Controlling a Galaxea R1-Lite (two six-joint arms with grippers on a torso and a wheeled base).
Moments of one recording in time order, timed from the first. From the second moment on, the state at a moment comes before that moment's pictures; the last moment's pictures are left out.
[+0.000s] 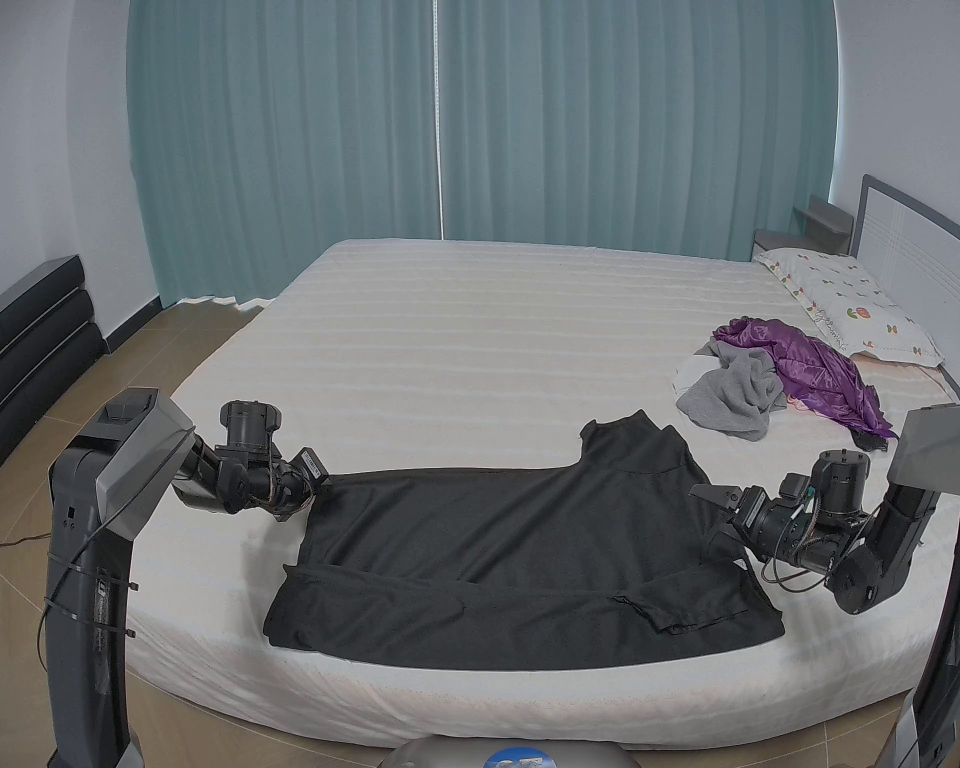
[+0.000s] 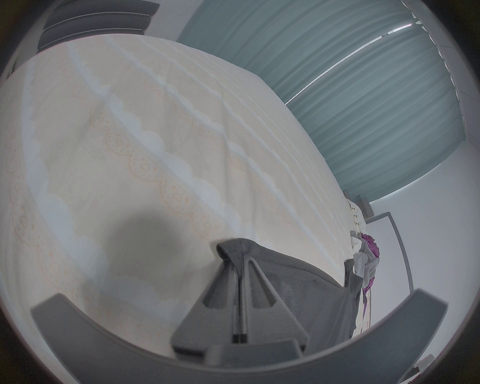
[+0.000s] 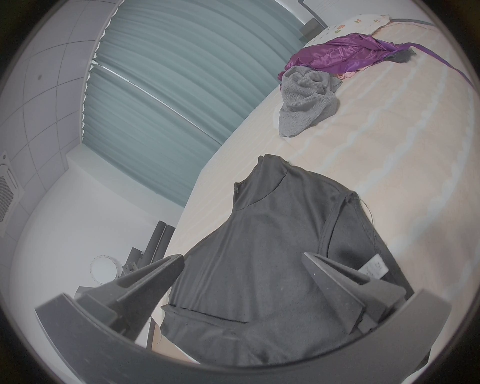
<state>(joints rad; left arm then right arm) -0.03 2.57 -1.51 -0.36 -0.29 -0.74 0.07 2.19 -0.47 -1.30 0.38 0.76</state>
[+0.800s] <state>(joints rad) -0.03 2.57 -1.50 -0.37 -0.29 -0.74 0.06 2.31 -0.94 -0.91 0.25 0.72</state>
